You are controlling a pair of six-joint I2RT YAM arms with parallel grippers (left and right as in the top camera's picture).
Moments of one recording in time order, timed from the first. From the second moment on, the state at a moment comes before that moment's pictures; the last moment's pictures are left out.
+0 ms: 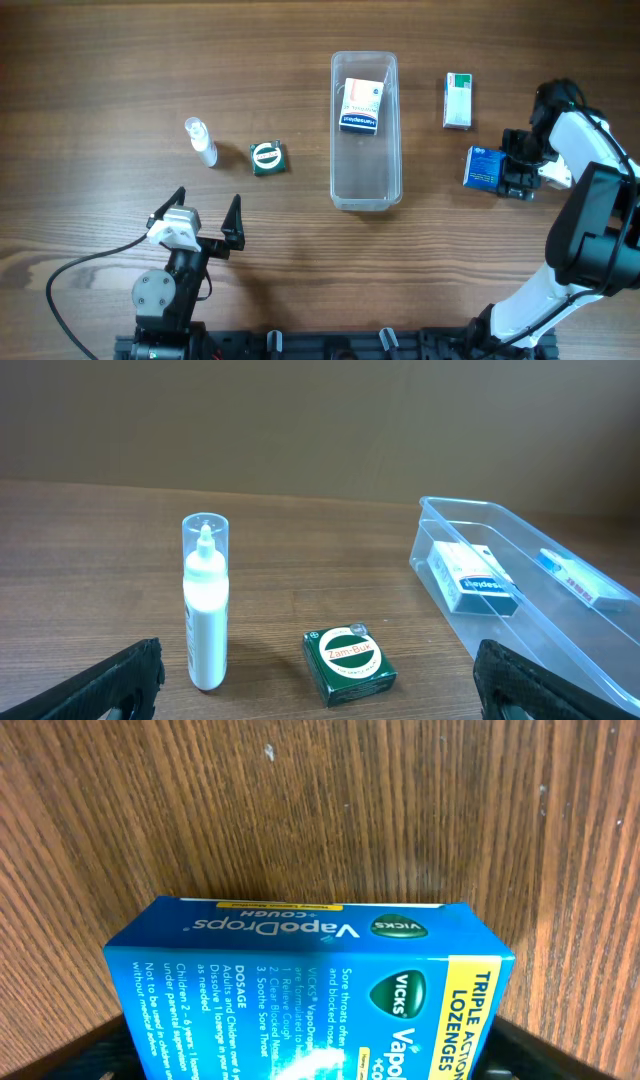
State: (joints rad) left arm -0.07 0.03 0.01 -0.06 0.13 -0.15; right arm -0.29 1.93 1.23 -0.85 0.00 1.50
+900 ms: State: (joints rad) left arm -0.07 0.03 0.01 -0.06 0.13 -0.15; right arm -0.06 1.61 1.49 -0.73 -0.03 0.54
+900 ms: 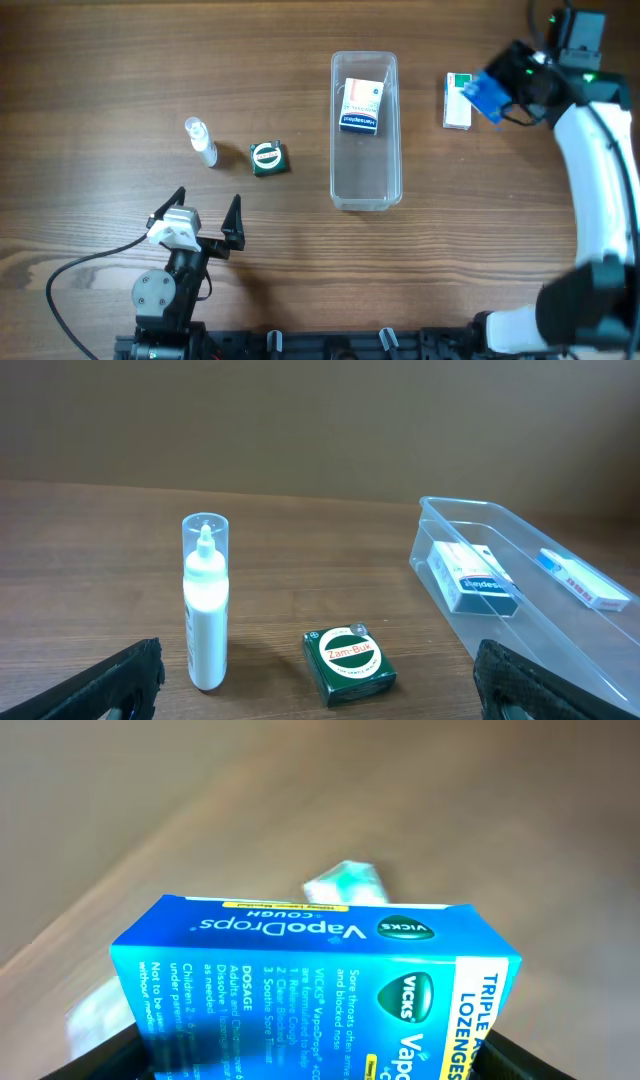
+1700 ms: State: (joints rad) left arm -0.07 0.03 0.01 -0.06 0.13 -0.15; right arm 0.36 1.90 1.51 -0.54 0.03 0.23
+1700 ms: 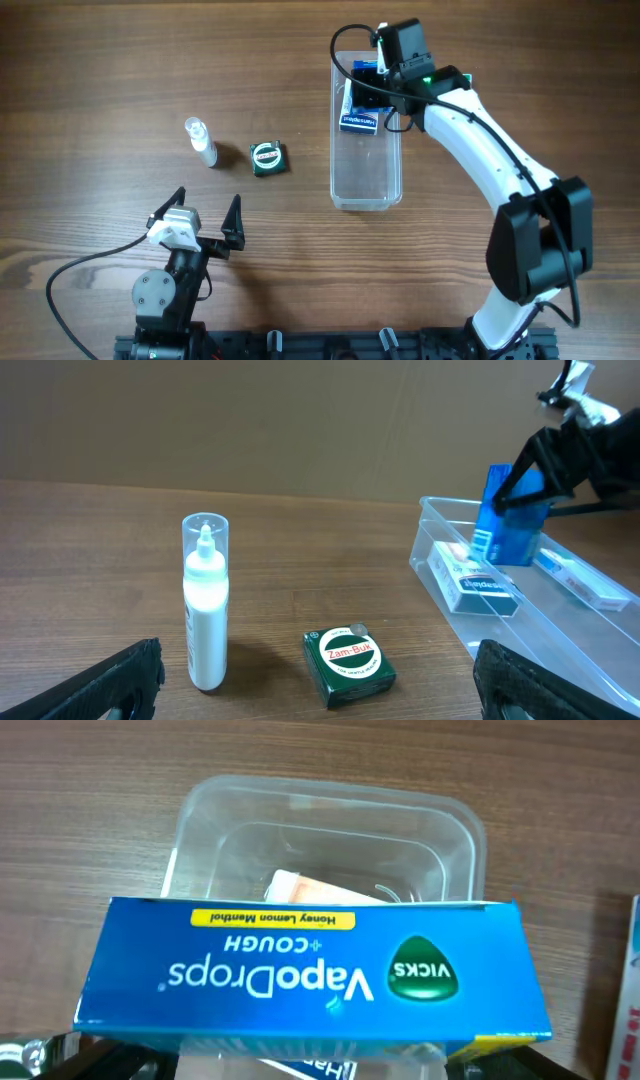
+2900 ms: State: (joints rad) left arm -0.07 0.03 0.01 -0.06 0.13 -0.15; right arm 0.38 1.91 1.51 -0.64 -0.02 0.31
